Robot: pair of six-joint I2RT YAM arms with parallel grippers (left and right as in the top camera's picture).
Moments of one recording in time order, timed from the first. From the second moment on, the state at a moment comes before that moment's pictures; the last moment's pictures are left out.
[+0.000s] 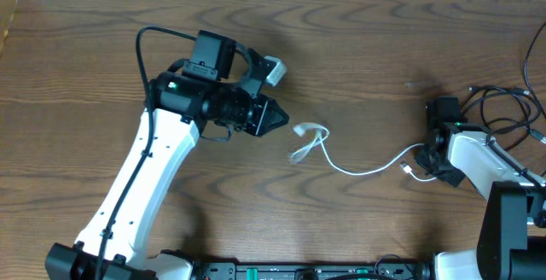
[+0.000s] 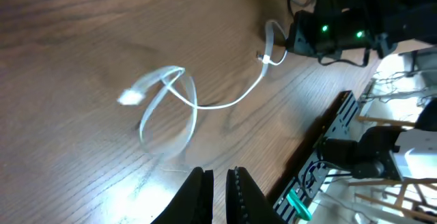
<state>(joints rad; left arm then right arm) -0.32 1.48 1.37 -1.04 0.70 0.05 -0.04 1.61 0.75 -0.67 0.34 0.71</state>
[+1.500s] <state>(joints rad) -0.28 1.73 1.37 -0.81 0.58 0.06 -0.04 1.61 0.76 -0.63 0.30 0.71</state>
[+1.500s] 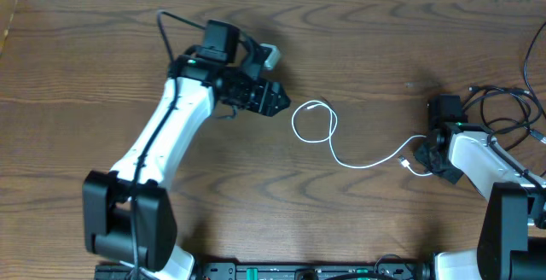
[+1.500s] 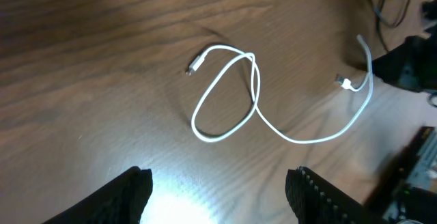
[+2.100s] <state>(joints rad) -0.49 1.94 1.37 -0.63 0.29 0.06 -0.04 1.61 0.76 -0.63 0.30 0.71</state>
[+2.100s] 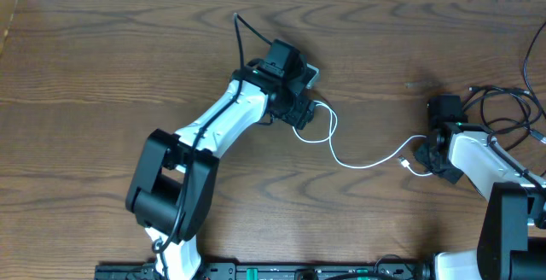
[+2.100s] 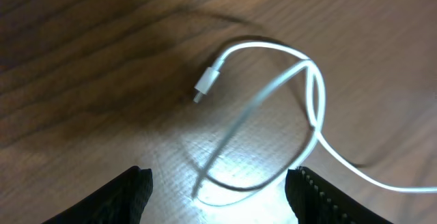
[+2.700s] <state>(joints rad) -0.50 1.95 1.37 -0.60 0.48 -0.05 -0.04 1.60 0.76 -0.55 0.19 0.59</state>
